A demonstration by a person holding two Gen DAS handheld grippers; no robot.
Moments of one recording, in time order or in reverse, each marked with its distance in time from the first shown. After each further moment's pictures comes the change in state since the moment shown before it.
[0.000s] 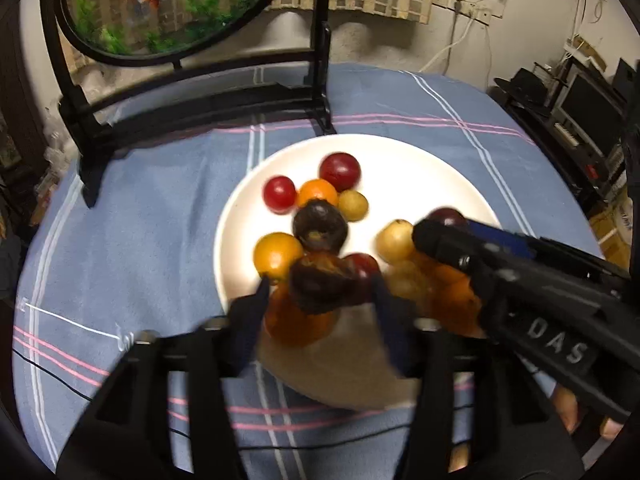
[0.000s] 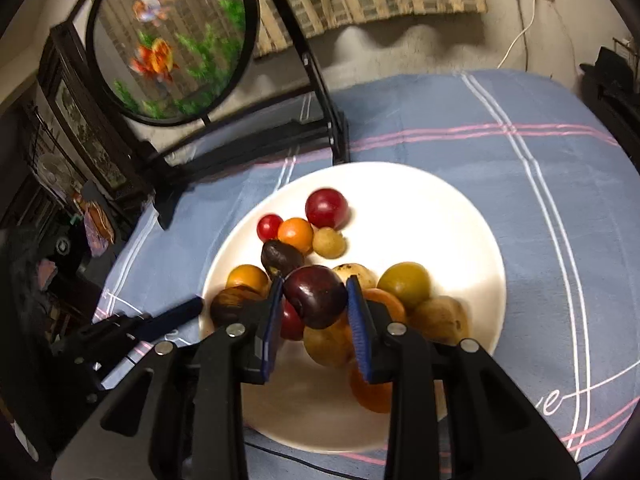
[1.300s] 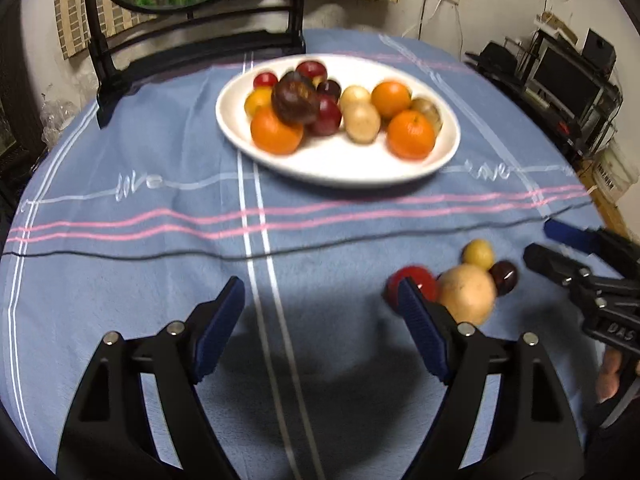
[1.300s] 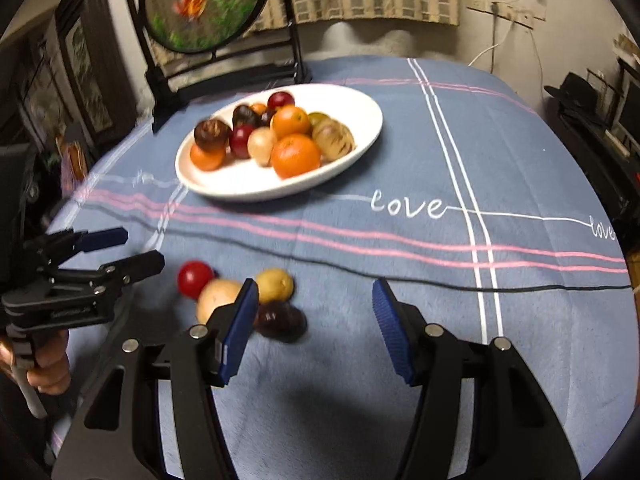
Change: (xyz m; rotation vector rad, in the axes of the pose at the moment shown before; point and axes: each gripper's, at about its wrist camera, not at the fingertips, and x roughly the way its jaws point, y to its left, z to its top) left arm -0.044 -0.008 -0.146 0.039 0.056 -0.080; right arm -0.101 -0.040 -0.166 -0.182 0.000 -0.153
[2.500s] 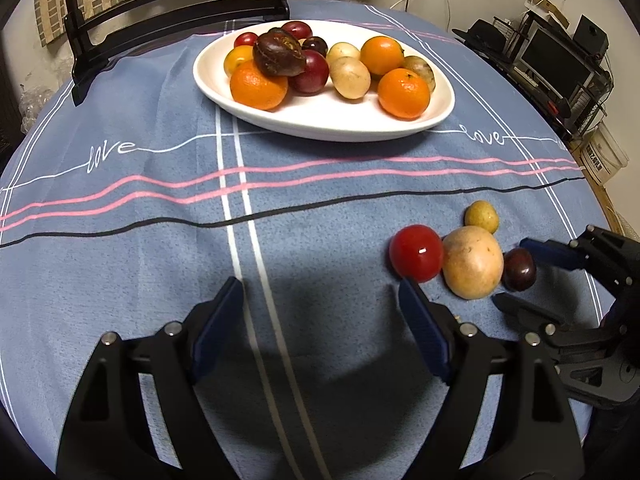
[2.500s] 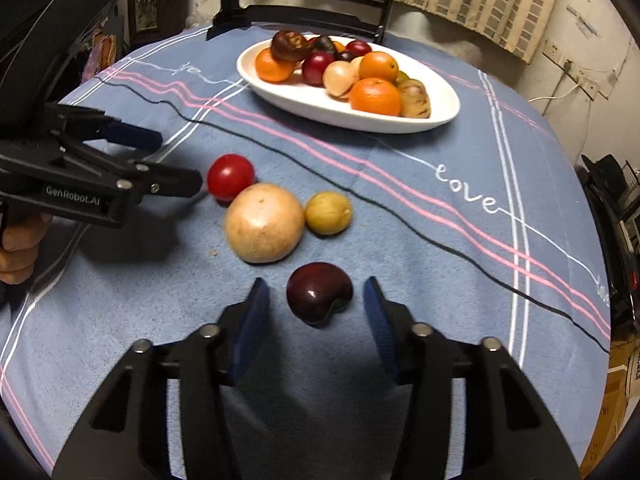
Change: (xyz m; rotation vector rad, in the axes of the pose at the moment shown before) left arm 0.014 0.001 -0.007 0.017 0.074 -0.071; right arm 0.021 0.046 -0.030 -0.338 0.113 -0.026
